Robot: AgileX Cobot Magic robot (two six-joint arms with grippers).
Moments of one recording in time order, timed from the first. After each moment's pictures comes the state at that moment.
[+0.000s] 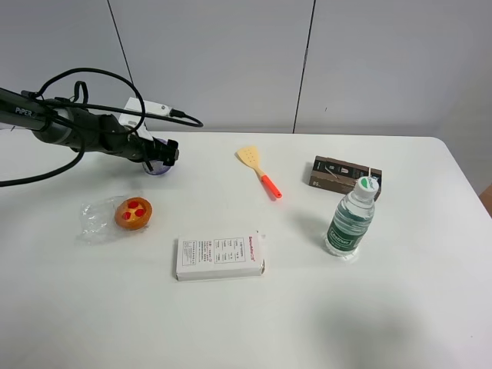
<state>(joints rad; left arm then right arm) -0.21 2.20 -1.29 -0.22 -0.07 0.23 0.06 0.00 -0.48 -0.09 1.07 0.07</state>
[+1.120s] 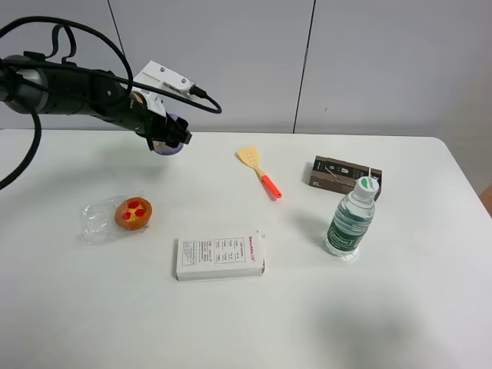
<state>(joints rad) -0.36 1.94 -1.29 -0.17 0.18 0.38 0.06 0.00 -0.48 -0.09 1.07 0.07</state>
